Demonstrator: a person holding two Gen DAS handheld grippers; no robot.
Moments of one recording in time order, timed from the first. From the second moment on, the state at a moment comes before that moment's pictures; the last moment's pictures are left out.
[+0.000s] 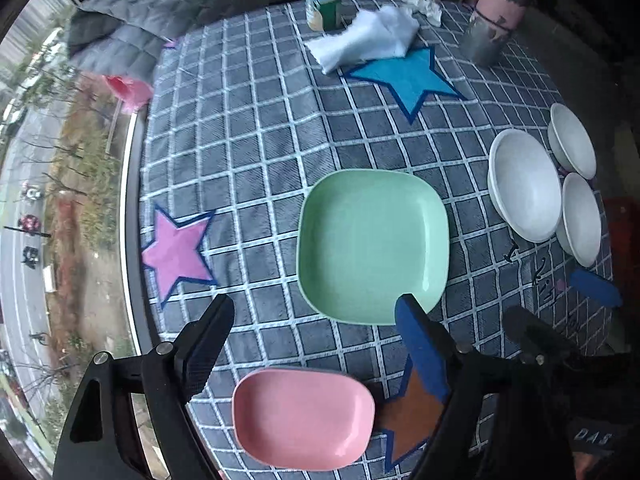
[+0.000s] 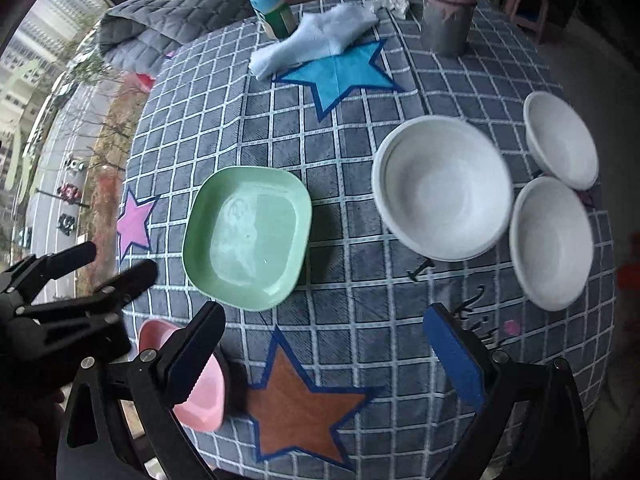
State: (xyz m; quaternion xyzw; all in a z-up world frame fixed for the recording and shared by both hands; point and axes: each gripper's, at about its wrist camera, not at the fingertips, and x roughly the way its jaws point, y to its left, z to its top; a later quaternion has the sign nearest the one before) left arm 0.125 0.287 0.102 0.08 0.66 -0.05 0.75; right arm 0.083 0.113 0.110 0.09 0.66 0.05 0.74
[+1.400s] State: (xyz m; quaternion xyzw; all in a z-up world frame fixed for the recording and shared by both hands) left arm 0.195 0.324 -0.010 0.08 0.71 -0.08 0.70; right arm 0.131 0.148 0.018 0.10 0.71 0.00 0.70
